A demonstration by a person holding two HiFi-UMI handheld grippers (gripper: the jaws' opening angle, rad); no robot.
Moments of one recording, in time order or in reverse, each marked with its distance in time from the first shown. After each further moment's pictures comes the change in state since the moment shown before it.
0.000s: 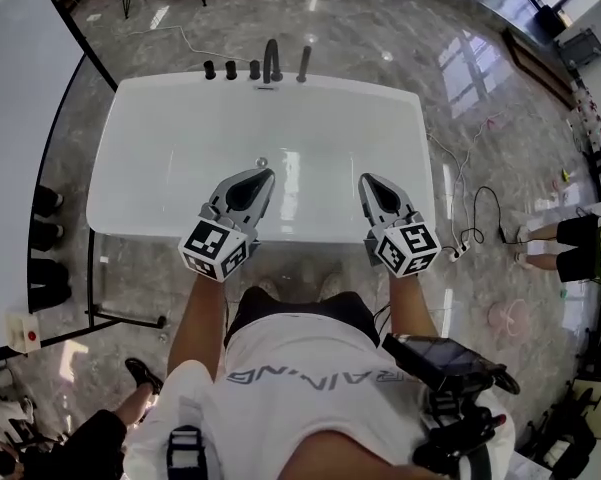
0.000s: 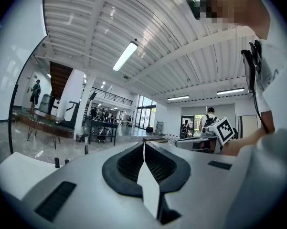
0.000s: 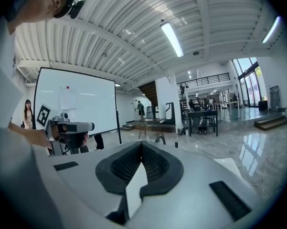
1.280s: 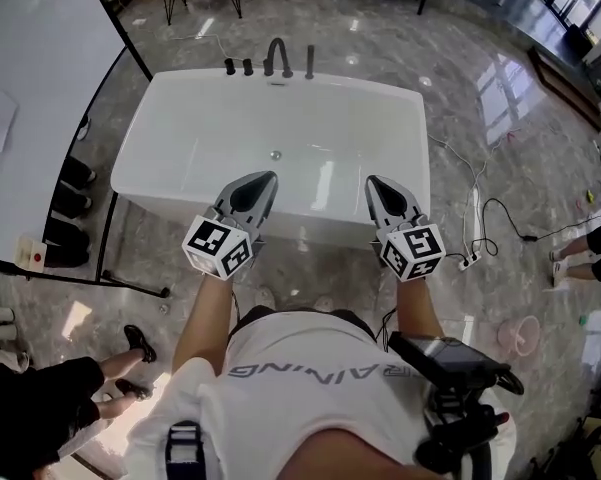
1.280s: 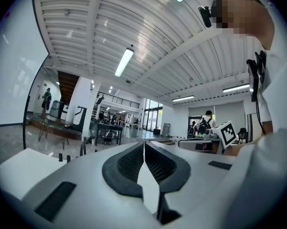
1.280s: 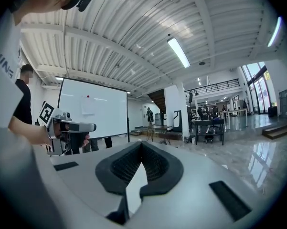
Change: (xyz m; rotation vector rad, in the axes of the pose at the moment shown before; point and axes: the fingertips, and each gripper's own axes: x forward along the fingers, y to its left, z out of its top) left arm -0.036 -0.217 0.004 0.004 -0.029 0.123; right arm -0.210 -0.018 0.009 -0.068 -0.085 0.111
